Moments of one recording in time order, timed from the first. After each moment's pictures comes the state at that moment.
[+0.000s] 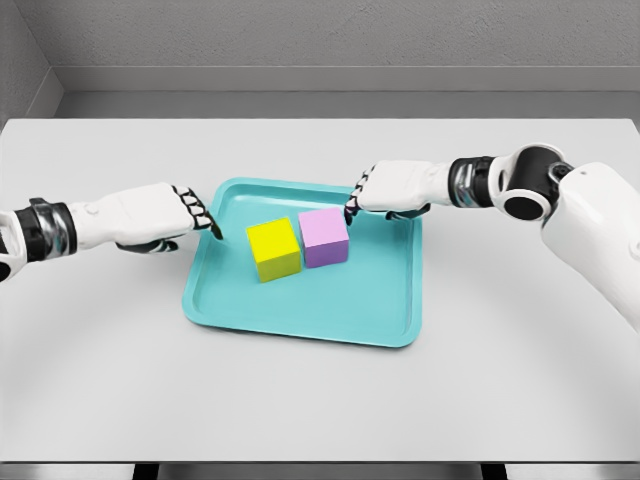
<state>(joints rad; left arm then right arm) -0.51 0.78 -0.52 -1.54 -0.61 -0.61 -0.49 -0.86 -0.47 0.83 -1.25 0.69 -0.61 0.59</state>
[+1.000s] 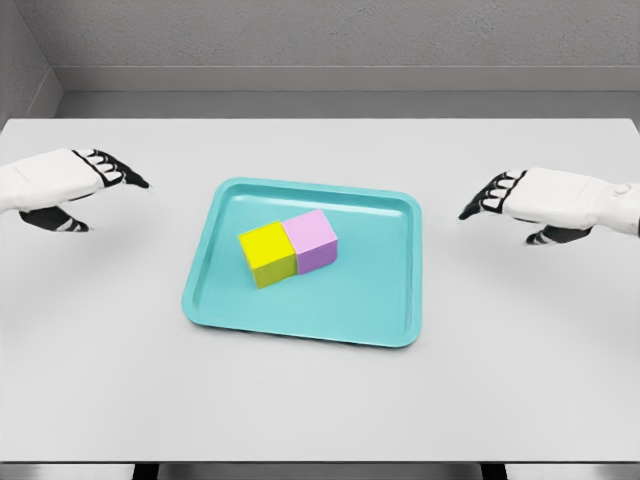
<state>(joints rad) -0.50 0.93 -0.41 -1.41 -0.42 -0.61 -0.48 -0.52 -0.96 0.45 -1.56 0.37 -0.61 0.58</state>
